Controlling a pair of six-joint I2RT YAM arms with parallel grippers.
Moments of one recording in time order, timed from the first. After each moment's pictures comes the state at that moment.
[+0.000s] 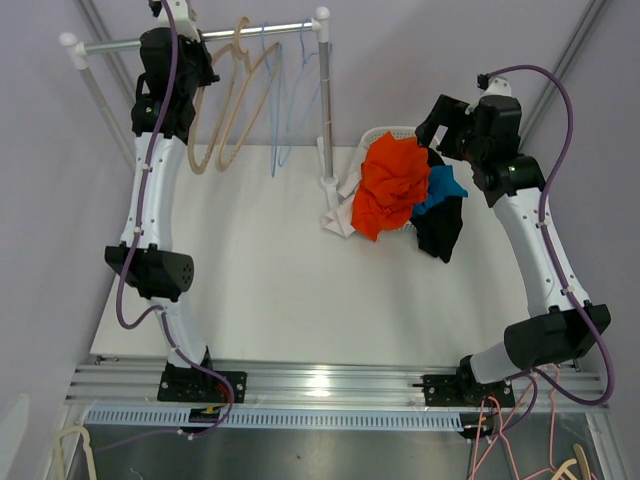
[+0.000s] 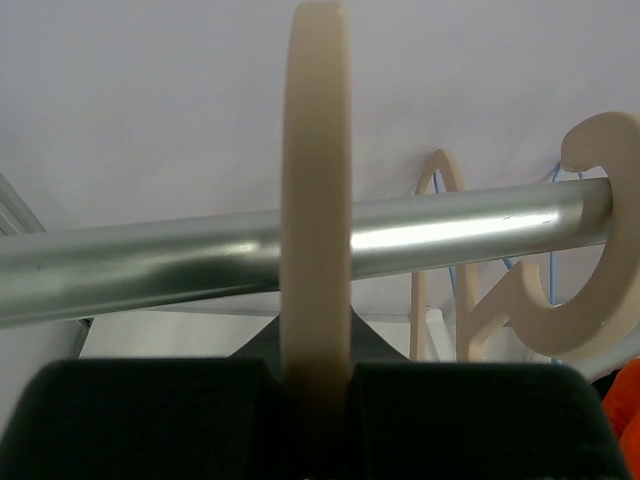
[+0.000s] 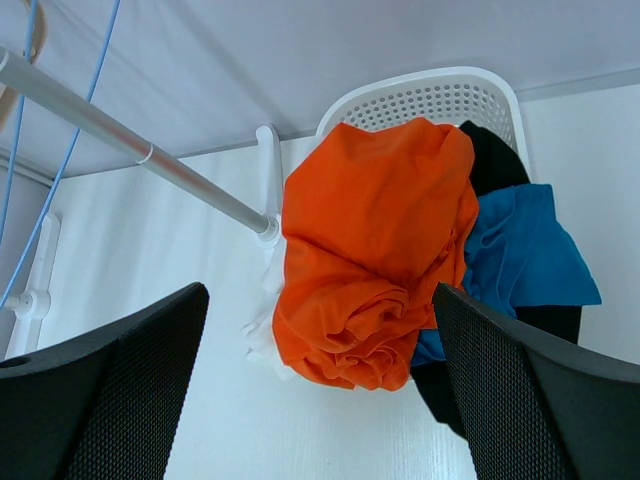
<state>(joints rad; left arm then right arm) -0.09 1.94 2.40 -0.50 -0.07 -0.10 0.19 1.49 1.70 -0.53 0.01 0.39</state>
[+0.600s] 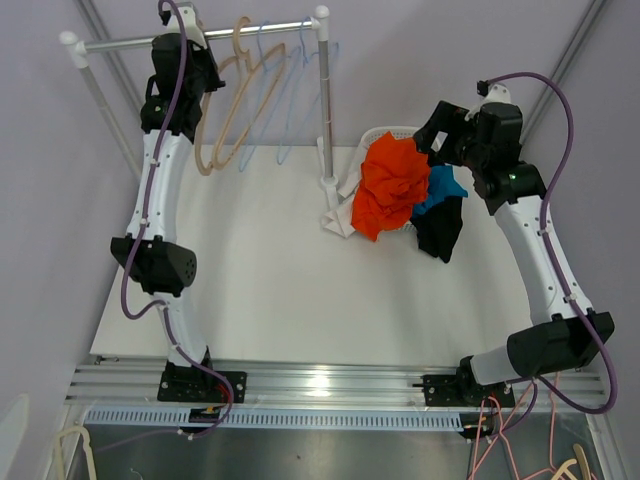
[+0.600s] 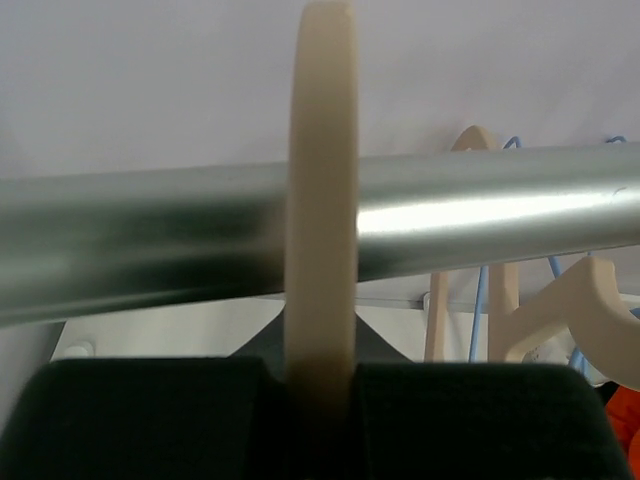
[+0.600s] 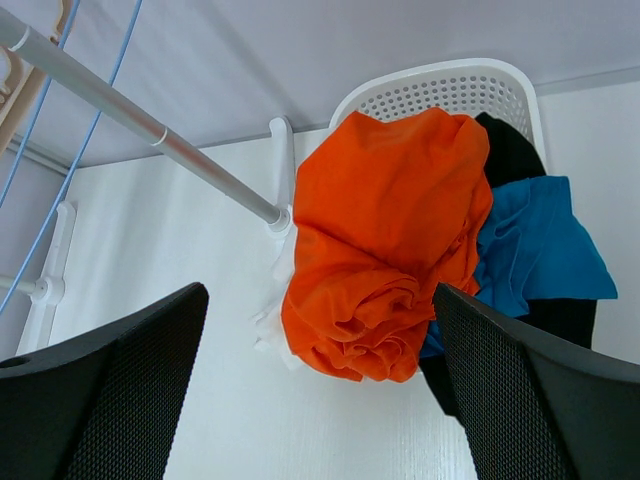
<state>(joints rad) -0.09 2.00 2.39 -0.50 -0.08 -0.12 0.18 1.45 1.63 -0.49 -0.04 0.39</state>
